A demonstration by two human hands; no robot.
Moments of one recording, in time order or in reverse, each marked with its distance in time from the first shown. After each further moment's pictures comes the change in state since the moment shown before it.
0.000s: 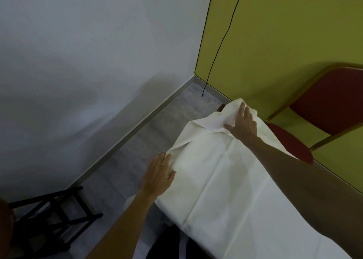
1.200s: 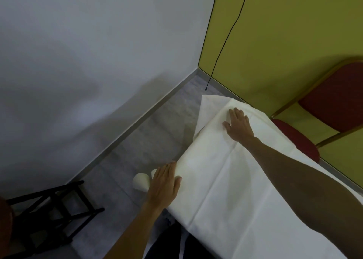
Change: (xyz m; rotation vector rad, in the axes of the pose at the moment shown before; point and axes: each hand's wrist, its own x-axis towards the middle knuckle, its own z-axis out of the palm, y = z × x) left_hand -0.030 -0.001 0.028 -0.077 0.126 0.028; right_hand 0.013 -0.011 0.055 -0.056 -0.077 -0.178
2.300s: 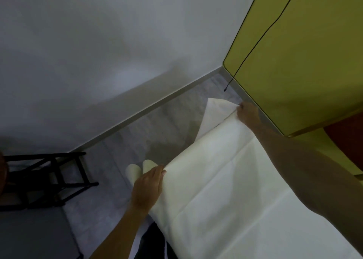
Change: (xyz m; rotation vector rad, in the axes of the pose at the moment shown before) left_hand 0.004 0.020 0.013 0.155 0.259 -0.233; right_hand 0.129 0.002 -0.017 0.084 -0.107 0.046
